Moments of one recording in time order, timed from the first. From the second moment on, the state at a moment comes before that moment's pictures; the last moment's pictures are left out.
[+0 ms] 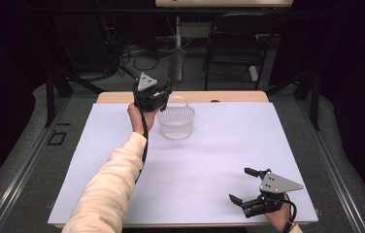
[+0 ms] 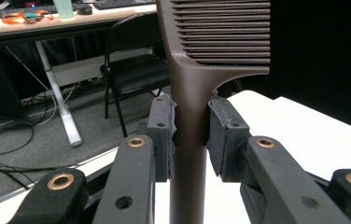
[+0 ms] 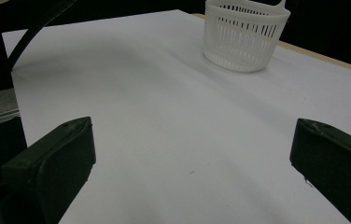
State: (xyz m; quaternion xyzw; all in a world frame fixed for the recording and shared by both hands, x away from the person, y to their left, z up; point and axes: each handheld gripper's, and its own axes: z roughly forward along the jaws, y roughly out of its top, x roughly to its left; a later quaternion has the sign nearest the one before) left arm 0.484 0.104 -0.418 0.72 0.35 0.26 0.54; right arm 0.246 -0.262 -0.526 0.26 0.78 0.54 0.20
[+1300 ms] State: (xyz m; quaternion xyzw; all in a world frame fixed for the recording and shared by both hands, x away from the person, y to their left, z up) left arm 0.490 0.099 -0.435 0.72 0.35 0.24 0.55; right arm 0.245 -0.261 -0.526 0.26 0.78 0.54 0.20
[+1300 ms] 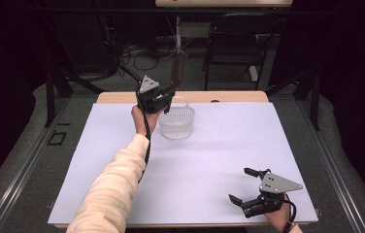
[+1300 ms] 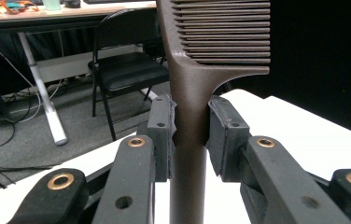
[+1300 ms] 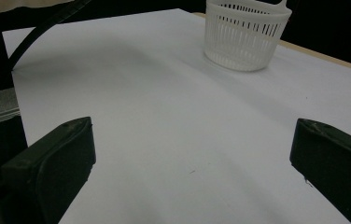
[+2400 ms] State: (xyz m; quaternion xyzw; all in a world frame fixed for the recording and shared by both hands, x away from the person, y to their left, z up) left arm 0.498 0.099 -0.449 0.75 0.31 0.22 0.54; right arm 0.245 -0.261 -0.526 0.26 0.78 0.54 0.20
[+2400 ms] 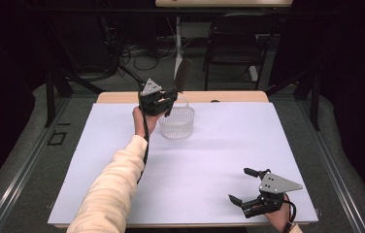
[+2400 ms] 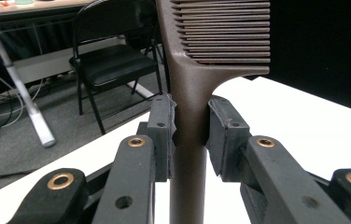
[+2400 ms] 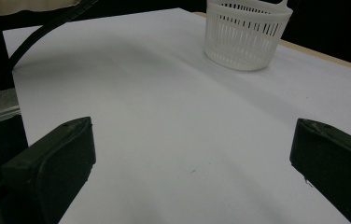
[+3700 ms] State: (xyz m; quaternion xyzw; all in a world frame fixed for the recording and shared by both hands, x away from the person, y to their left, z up) left arm 0.505 0.094 -0.465 0.79 0.27 0.20 0.52; right arm 0.245 -0.260 -0.526 0.26 0.78 0.54 0.20
